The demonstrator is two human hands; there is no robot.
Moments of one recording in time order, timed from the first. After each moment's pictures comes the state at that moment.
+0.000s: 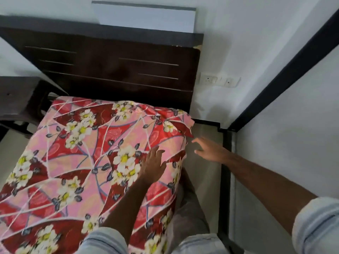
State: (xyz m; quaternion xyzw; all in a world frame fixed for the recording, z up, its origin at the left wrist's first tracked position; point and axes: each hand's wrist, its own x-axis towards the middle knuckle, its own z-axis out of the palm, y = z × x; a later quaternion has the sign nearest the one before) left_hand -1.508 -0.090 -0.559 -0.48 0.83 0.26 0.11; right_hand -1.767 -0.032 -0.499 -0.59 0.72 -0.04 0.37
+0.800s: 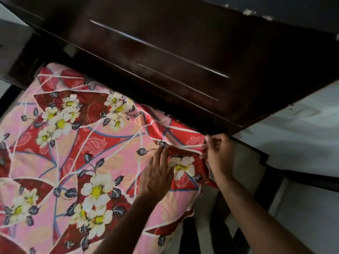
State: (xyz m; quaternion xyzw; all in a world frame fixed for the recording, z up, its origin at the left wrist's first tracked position) left_hand -1.625 -0.260 -0.727 -0.62 0.76 0.22 0.01; right_hand -1.831 -0.299 -0.727 -0.32 0.77 -0.37 0.42
